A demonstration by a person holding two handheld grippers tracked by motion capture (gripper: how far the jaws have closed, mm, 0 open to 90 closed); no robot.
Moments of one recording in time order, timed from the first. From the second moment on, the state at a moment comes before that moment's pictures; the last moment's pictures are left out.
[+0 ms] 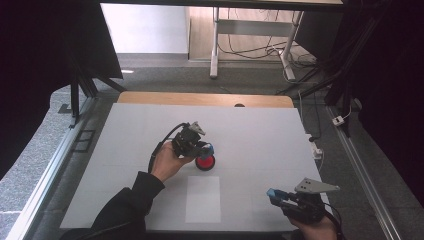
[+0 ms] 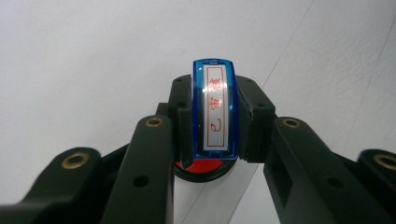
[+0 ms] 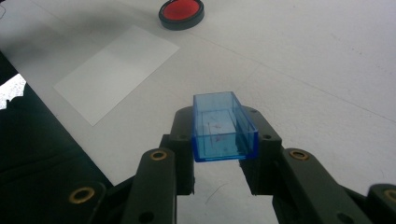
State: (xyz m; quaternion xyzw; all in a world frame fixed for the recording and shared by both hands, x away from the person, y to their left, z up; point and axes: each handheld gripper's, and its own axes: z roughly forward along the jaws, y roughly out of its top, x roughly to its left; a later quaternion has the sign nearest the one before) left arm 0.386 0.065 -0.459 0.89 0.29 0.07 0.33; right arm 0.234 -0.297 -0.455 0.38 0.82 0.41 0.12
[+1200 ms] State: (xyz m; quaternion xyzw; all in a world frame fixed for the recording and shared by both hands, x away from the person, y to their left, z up) left arm 0.383 0.049 -0.478 0.91 0.28 0.09 0.28; right arm 0.234 -0.296 -0.455 0.37 0.82 0.41 0.12
